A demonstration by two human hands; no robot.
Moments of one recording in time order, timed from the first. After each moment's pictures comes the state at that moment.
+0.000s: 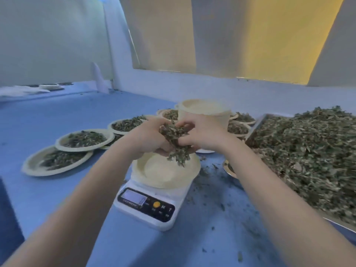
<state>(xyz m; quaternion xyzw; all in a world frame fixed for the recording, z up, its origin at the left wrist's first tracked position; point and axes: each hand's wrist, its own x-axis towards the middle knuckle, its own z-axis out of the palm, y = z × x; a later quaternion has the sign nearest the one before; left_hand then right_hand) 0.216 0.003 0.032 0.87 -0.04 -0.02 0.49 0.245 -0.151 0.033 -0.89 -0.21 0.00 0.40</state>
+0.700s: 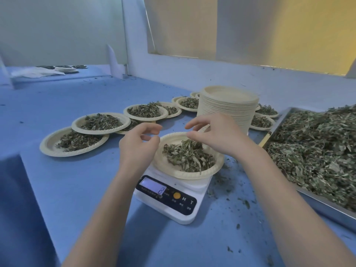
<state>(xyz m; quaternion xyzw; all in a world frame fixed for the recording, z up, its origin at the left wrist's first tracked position) 0.207 0.046 -0.051 0.79 0.08 0.30 0.53 0.251 -0.133 0.001 -0.92 -0.24 -0.06 0.32</state>
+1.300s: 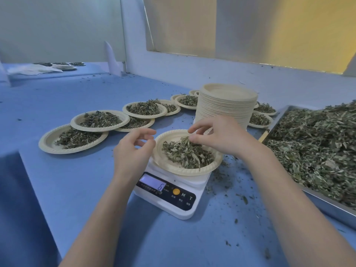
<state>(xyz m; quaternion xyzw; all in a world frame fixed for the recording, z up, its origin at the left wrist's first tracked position) 0.193 0.050 -0.065 0.77 0.08 0.30 0.56 0.247 -0.144 0.000 -0.93 -0.24 -0.03 0.28</state>
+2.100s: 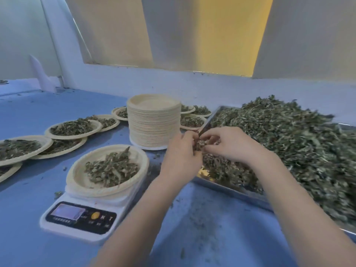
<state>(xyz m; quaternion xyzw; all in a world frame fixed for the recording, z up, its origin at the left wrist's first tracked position) 0.225 -0.168 -0.032 0.89 -0.20 0.17 0.37 0.223 -0.313 0.012 -0.98 -0.09 -0.06 0.18</state>
